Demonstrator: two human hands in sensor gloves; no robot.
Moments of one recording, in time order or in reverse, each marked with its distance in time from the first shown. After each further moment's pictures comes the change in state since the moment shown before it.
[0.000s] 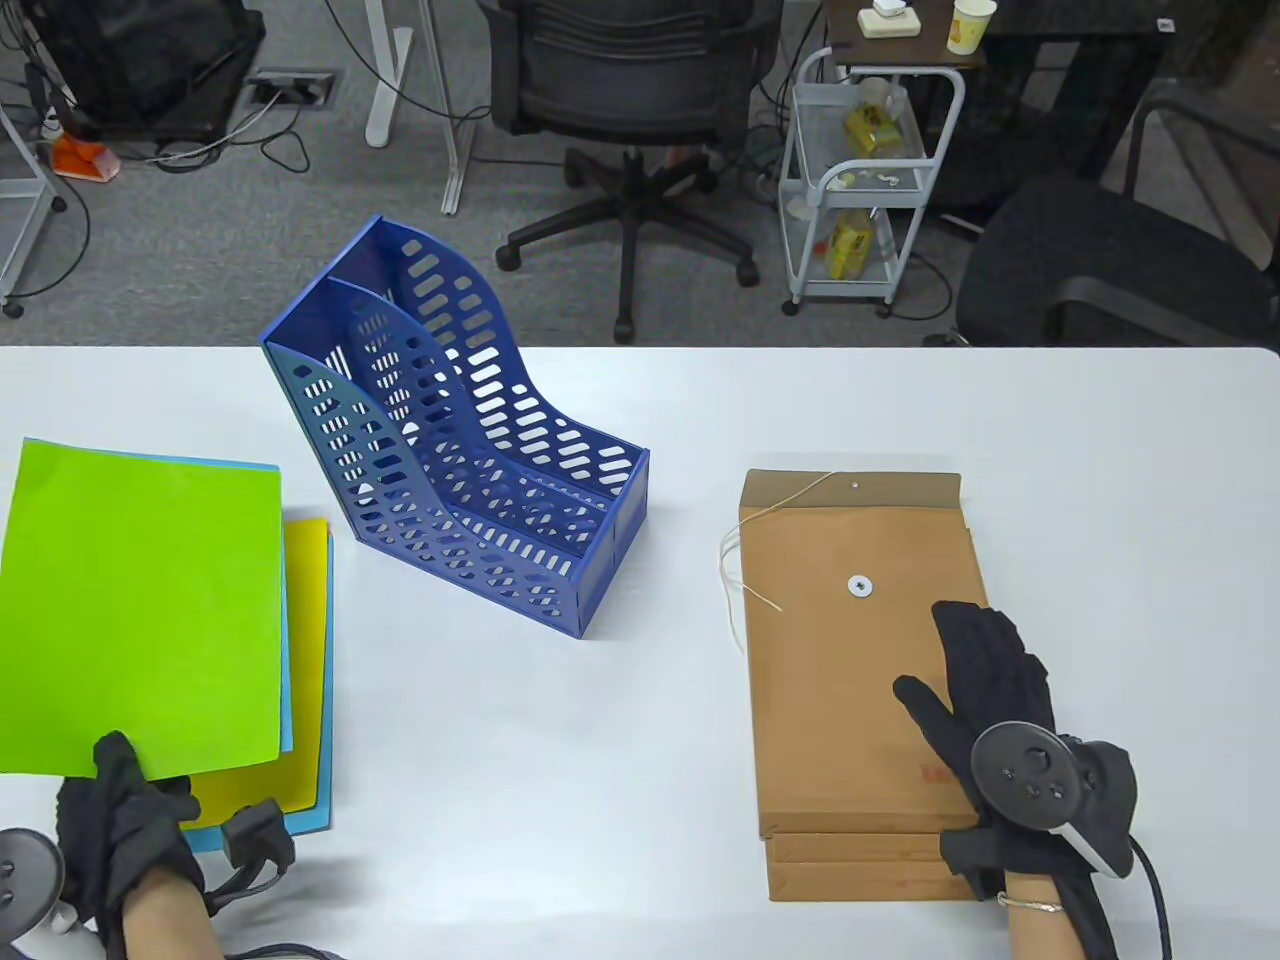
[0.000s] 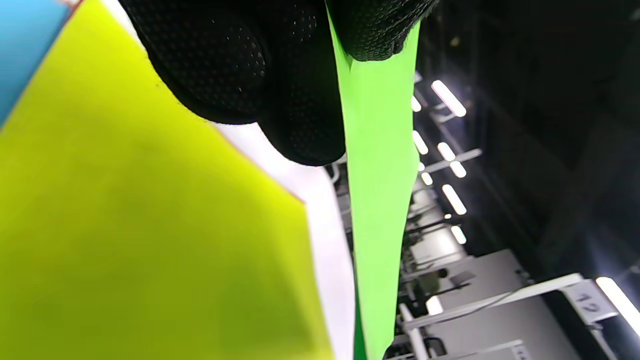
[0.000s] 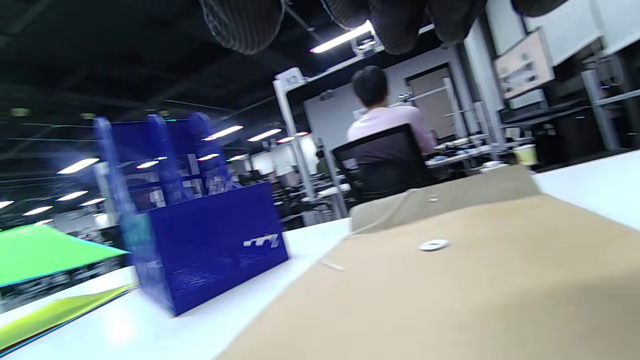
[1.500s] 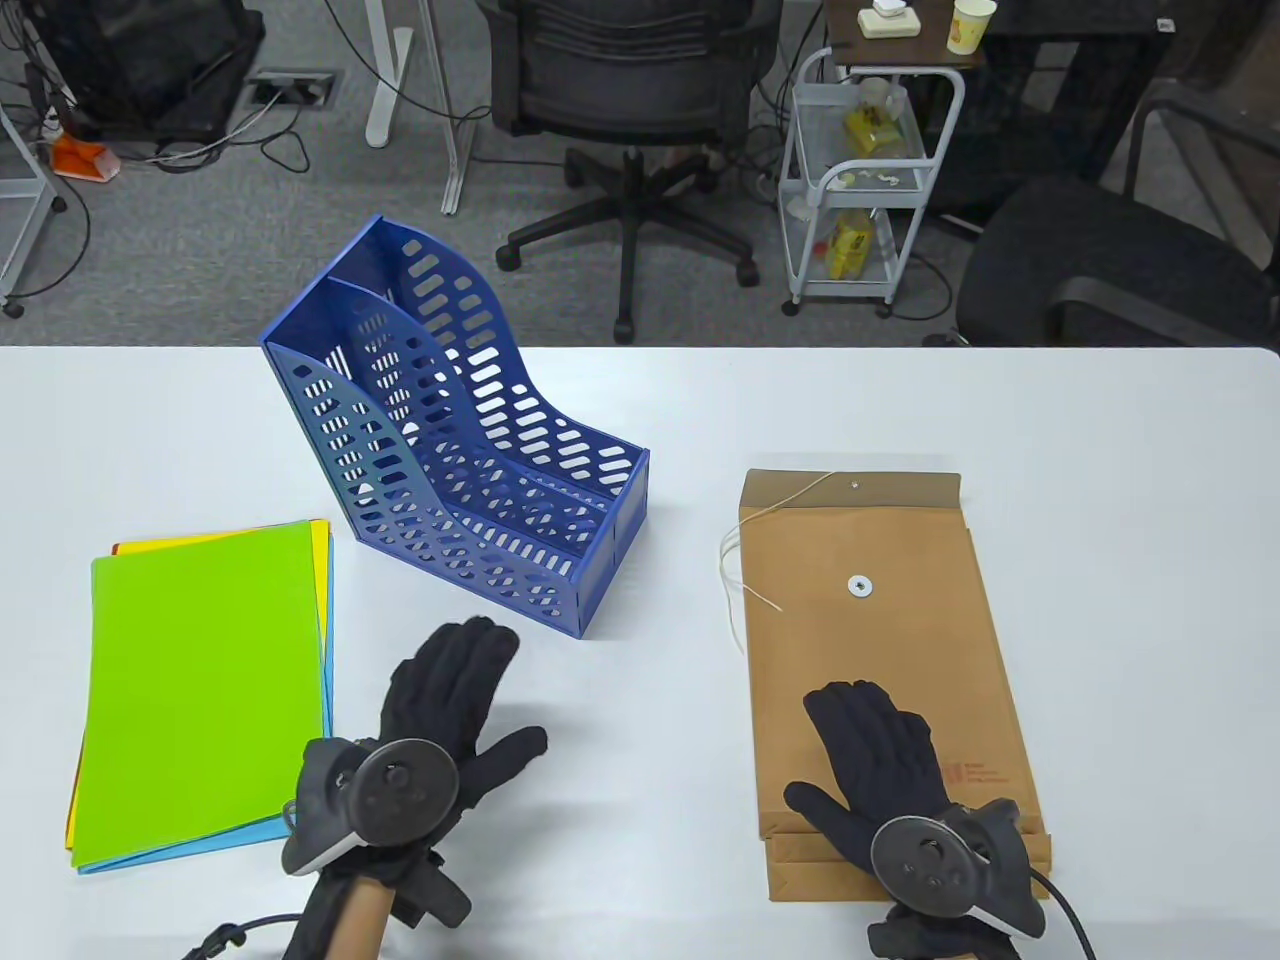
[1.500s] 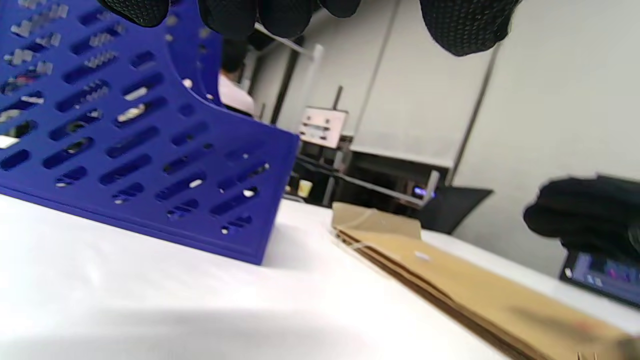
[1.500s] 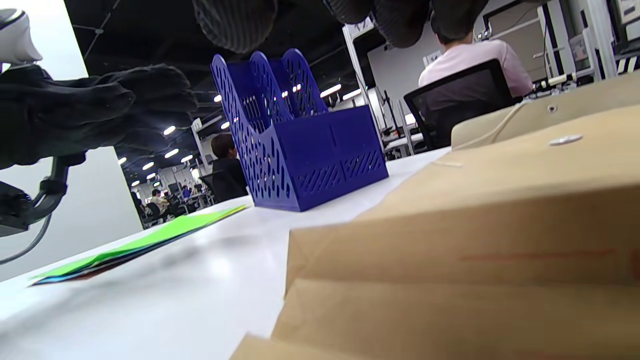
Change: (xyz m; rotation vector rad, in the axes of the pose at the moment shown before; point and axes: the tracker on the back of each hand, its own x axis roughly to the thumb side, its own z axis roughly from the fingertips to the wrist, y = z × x) left_hand 0.086 -0.145 0.159 -0.768 -1.284 -0.732; right_hand 0.051 0.051 0.034 0.172 -0.188 -0.053
